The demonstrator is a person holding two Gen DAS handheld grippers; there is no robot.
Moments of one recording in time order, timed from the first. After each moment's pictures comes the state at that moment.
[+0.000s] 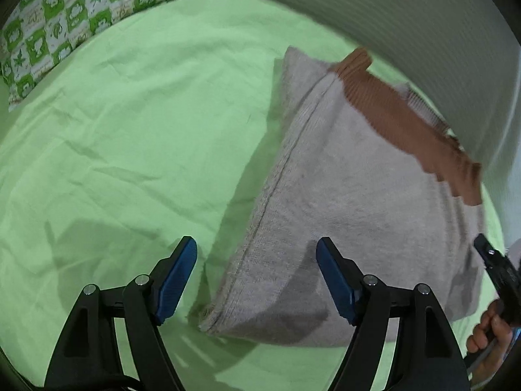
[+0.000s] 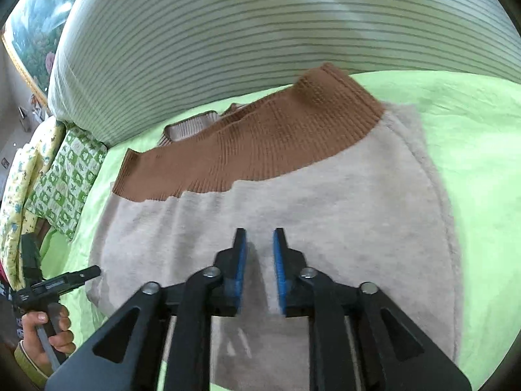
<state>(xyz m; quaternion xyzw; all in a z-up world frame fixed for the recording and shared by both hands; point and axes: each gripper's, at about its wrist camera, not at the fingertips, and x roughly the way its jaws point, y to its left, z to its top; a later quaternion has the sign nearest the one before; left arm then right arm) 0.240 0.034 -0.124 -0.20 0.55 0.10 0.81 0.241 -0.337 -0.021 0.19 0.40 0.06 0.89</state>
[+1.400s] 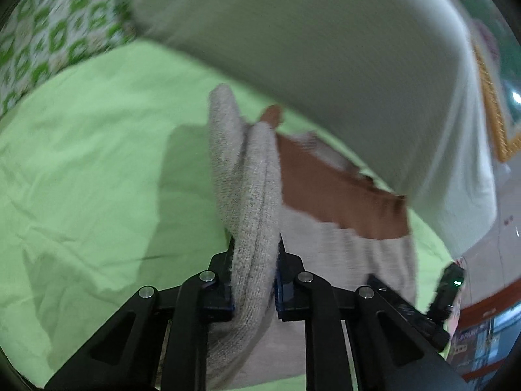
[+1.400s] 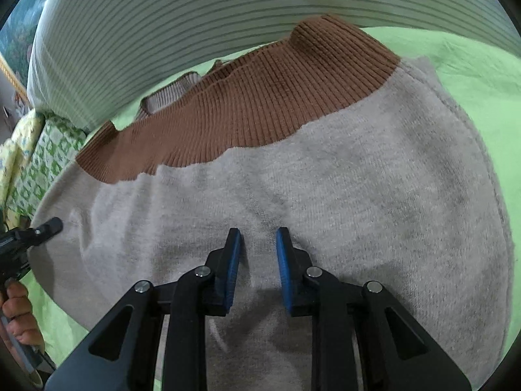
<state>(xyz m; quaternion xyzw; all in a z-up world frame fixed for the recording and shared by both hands) 0.262 -0.002 -0.046 -0.24 0.45 -0.01 0.86 0.249 -0.317 -0.058 0.22 0.43 0.02 0.88</state>
